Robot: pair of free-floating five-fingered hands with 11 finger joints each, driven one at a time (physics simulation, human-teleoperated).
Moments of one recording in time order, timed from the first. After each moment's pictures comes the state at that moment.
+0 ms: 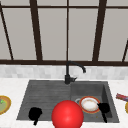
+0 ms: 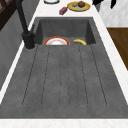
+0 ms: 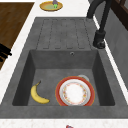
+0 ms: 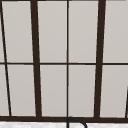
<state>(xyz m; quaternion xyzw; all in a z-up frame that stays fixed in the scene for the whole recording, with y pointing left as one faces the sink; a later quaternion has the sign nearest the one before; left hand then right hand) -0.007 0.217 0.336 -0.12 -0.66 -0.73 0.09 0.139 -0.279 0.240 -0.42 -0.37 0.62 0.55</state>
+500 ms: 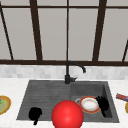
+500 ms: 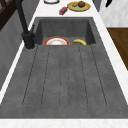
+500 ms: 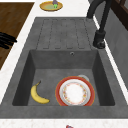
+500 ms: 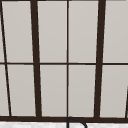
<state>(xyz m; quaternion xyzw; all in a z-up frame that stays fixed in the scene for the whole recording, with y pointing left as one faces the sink) -0.007 0.216 0.336 -0.12 -0.66 -0.73 0.09 0.152 -0.278 0.247 -0.47 -0.46 0.58 0.47</state>
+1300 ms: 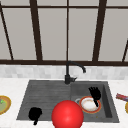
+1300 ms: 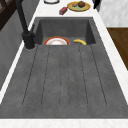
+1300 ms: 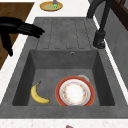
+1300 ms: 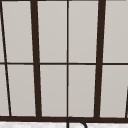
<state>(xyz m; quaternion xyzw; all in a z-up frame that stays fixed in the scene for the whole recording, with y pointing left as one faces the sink) -0.007 0.216 0.336 -0.12 -0.66 -0.73 0.09 0.249 -0.234 0.249 -0.48 -0.48 0.58 0.45</state>
